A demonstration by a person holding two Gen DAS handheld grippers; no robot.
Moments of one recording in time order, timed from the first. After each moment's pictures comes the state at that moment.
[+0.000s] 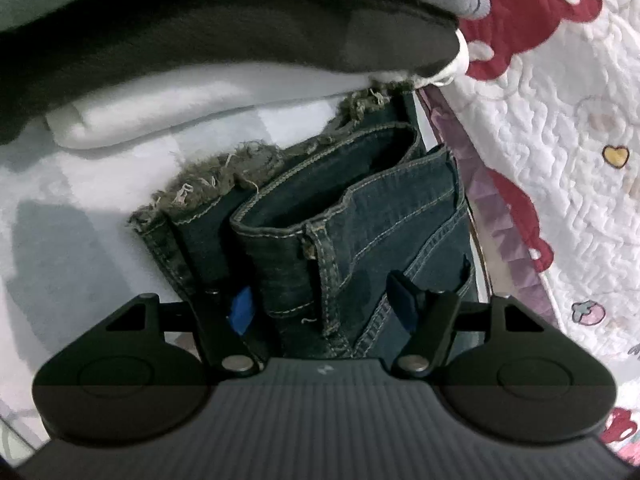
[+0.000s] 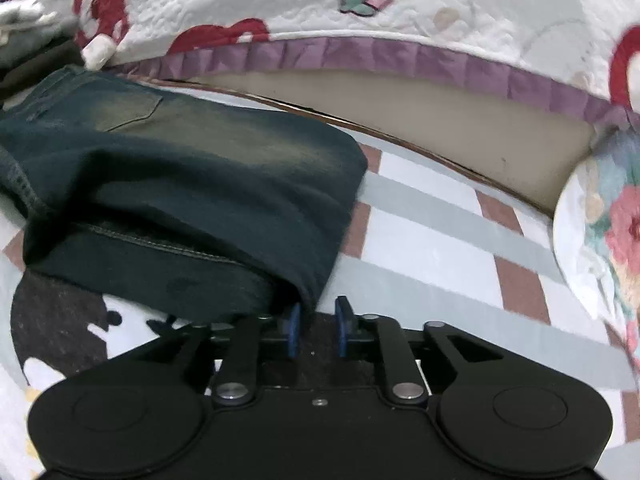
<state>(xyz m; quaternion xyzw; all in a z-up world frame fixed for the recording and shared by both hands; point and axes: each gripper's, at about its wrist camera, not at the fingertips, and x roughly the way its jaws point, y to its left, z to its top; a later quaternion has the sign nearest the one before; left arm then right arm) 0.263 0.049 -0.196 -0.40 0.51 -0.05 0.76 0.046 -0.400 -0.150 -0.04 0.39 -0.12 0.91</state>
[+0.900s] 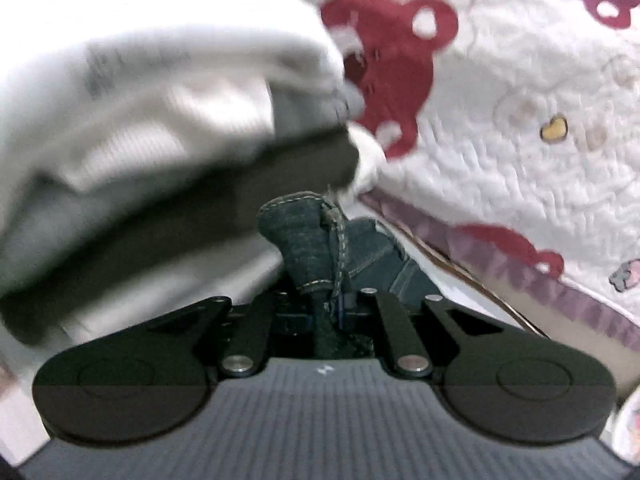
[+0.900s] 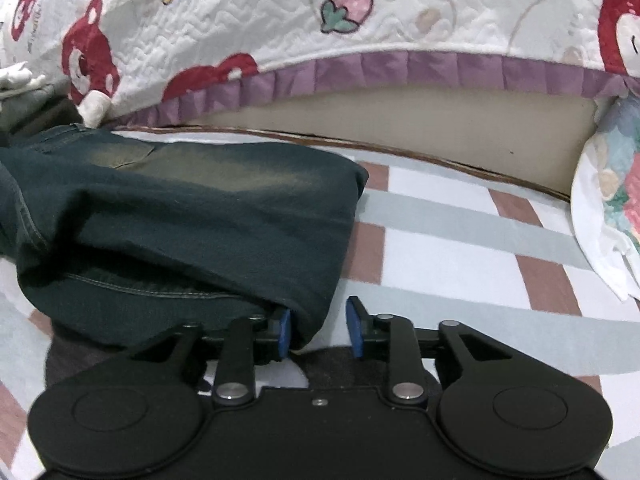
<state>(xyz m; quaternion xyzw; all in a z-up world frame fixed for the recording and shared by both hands) 0.247 0.016 -0.117 -0.20 0.32 -0.02 0.93 0.050 -0.402 -0.144 0.02 0.35 -0.10 0.93</state>
